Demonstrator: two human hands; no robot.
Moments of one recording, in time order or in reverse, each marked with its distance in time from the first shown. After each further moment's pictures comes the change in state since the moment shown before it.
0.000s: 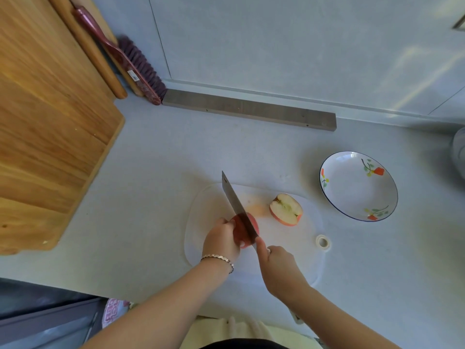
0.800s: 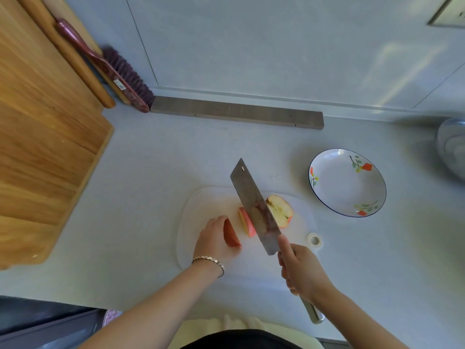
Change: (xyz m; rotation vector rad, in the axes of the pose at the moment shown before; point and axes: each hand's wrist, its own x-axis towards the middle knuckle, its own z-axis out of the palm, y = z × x) left_hand 0.004 0.000 0.003 -0.058 0.003 0.003; right_hand -0.011 0.034 -0.037 0.426 0.034 0.077
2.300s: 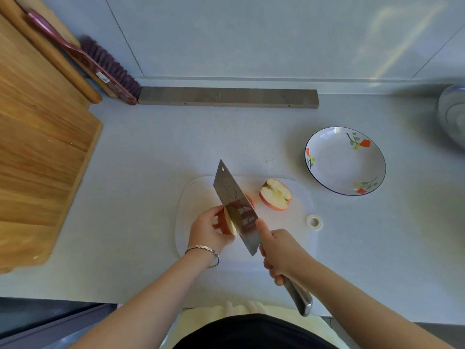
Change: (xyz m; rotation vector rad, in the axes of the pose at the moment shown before) left_hand -0.013 0.003 -0.011 -0.418 0.016 -0.086; right_hand -0.003 -0.031 0.022 -0.140 -0.179 0.221
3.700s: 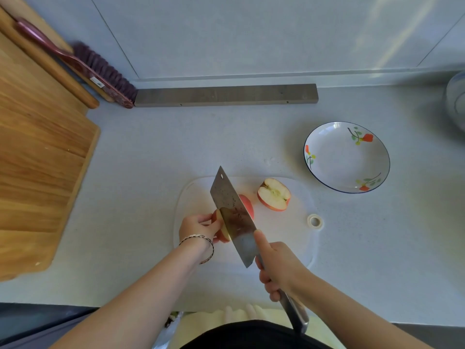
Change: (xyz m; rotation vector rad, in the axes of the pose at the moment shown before) left_hand 0.016 0.010 -0.001 -0.296 0.106 -0.394; right_hand 0.001 0.016 0.006 0.198 -0.110 0.049
